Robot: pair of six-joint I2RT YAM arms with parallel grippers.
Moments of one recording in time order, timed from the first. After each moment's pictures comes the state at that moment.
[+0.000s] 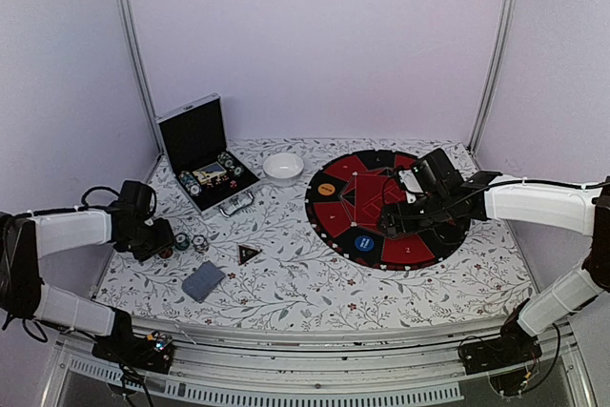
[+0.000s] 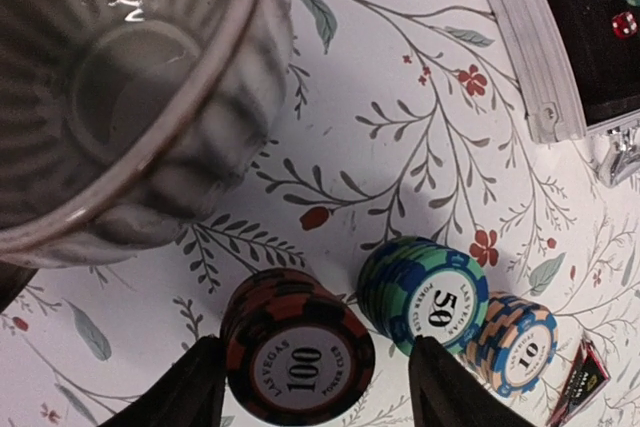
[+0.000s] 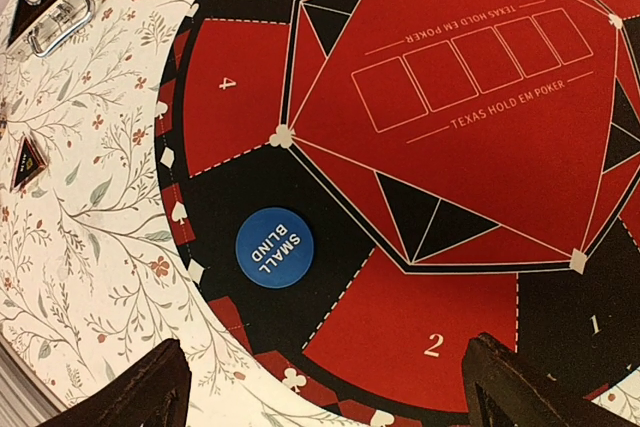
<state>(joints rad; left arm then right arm) -0.10 1.26 0.56 -0.35 -0.09 -0.60 0.65 1.45 0.94 -0.40 0.04 0.32</state>
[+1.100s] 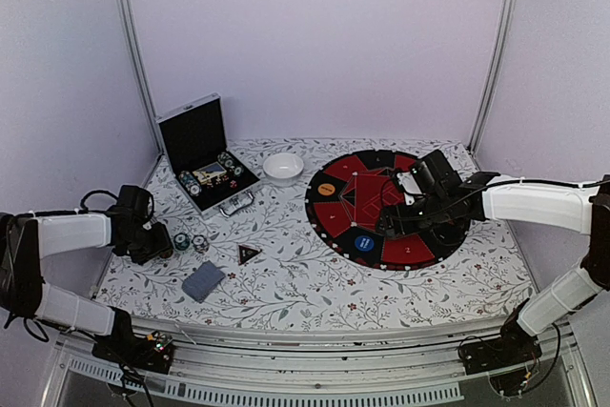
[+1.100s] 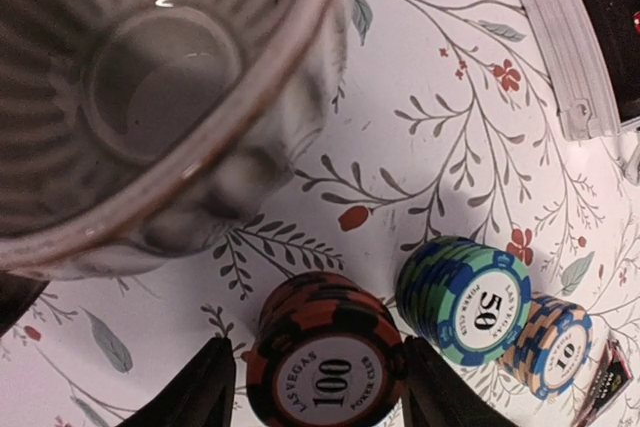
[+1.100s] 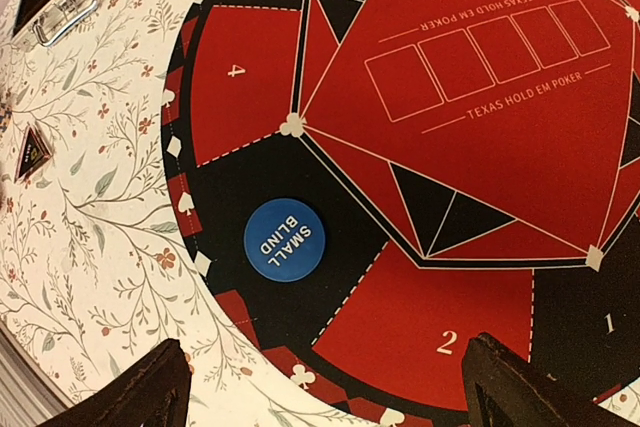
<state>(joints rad) -0.07 1.27 0.51 -0.31 -0.09 -0.56 0.65 1.46 0.94 -0.40 0.01 0.32</state>
